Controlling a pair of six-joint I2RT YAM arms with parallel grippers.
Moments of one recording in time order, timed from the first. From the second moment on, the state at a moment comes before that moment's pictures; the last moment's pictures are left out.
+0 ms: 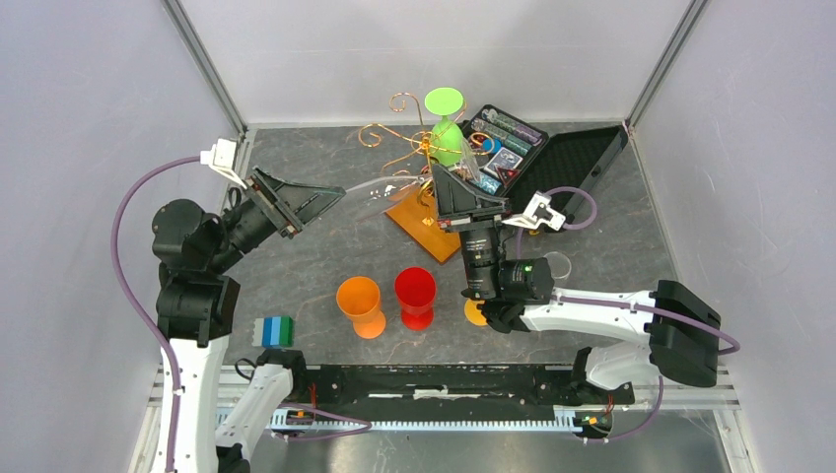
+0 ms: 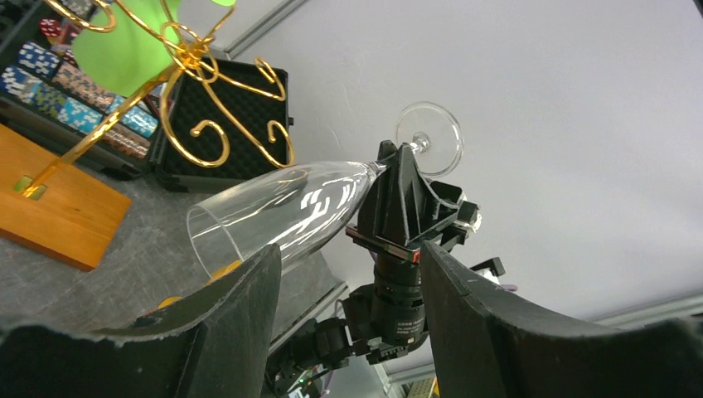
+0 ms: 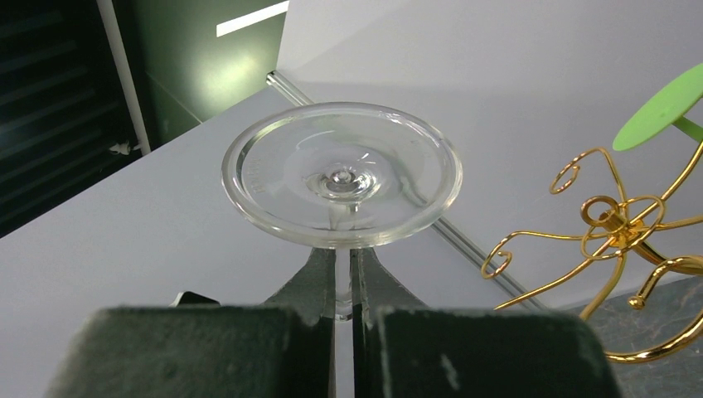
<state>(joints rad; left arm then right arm) -0.08 0.73 1.19 -0.37 0.72 -1.02 1.18 1.36 0.84 1.48 0.73 0.40</state>
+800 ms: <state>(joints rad) -0.08 0.74 1.05 -0.12 0.77 -1.20 1.15 1.38 0.86 1.48 0.75 0.51</state>
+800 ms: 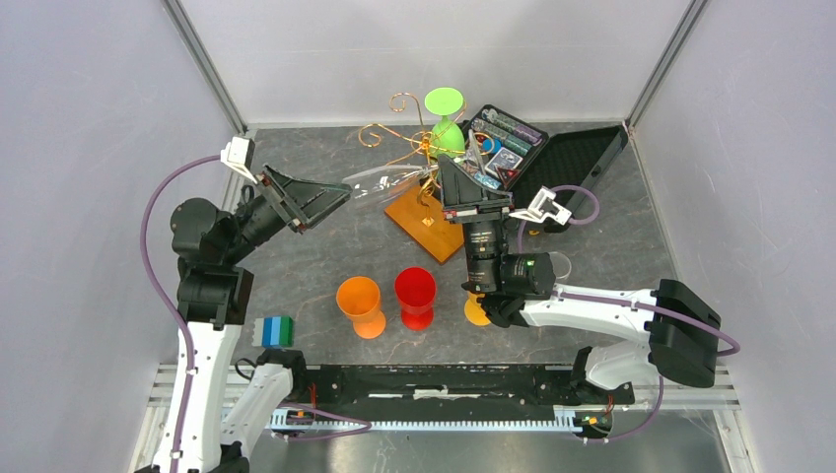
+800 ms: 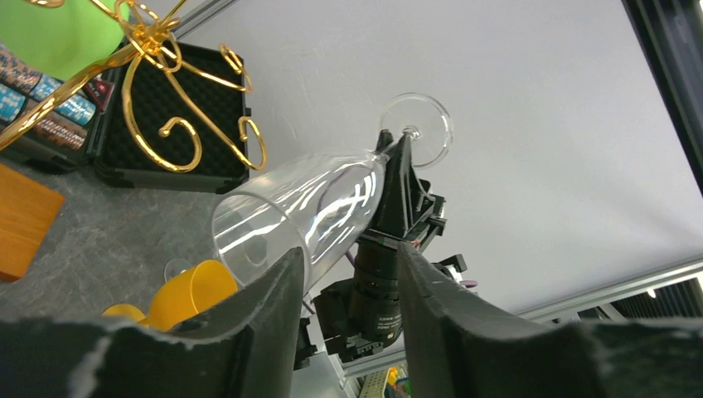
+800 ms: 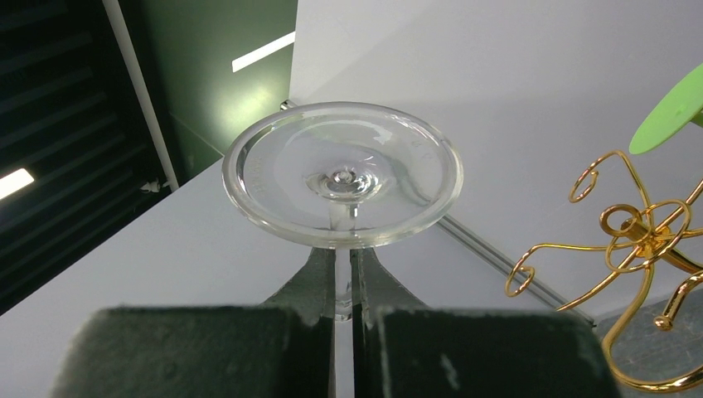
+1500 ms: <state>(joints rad) -0.08 0.80 0.95 0.34 0.89 -1.58 1.15 1.37 0.87 1.48 0.76 0.66</state>
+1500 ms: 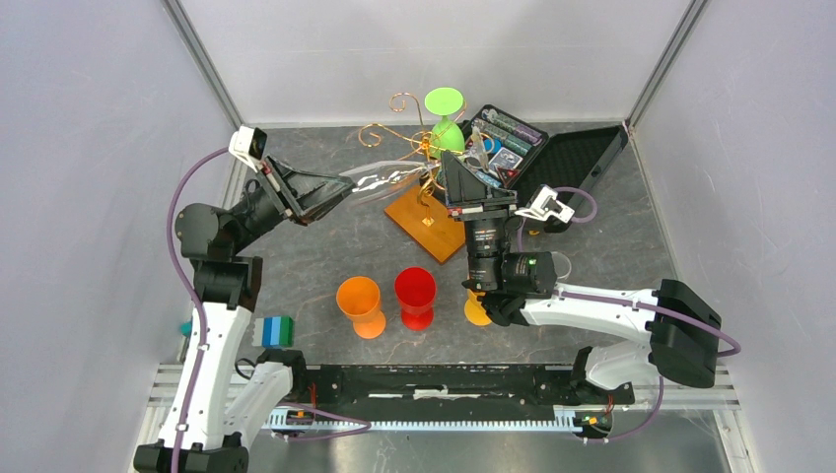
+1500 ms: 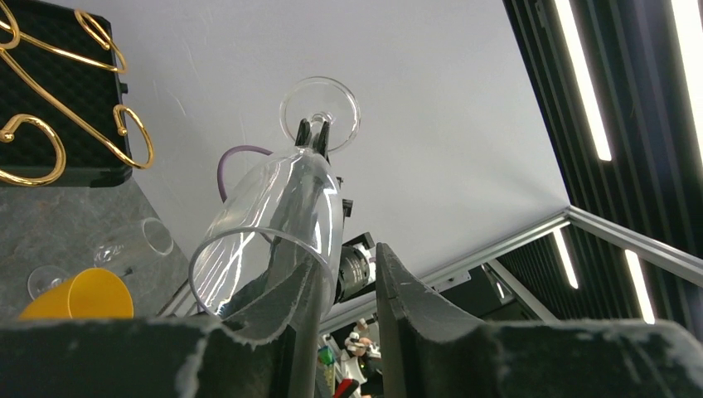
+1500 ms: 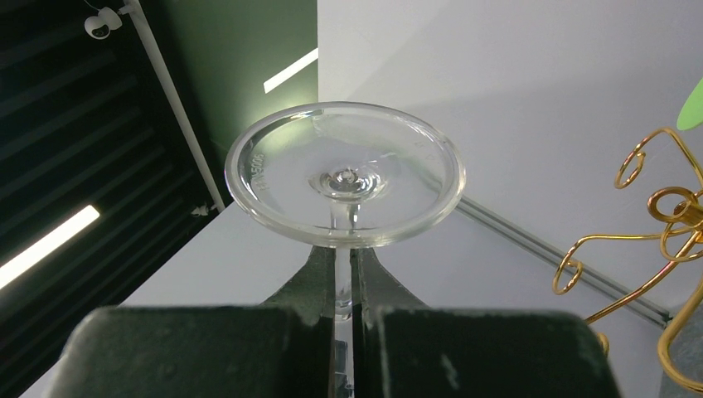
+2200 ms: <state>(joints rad) -0.09 0.83 1.04 0.26 0.91 -1.44 1.15 1.37 0.87 1.48 0.75 0.64</state>
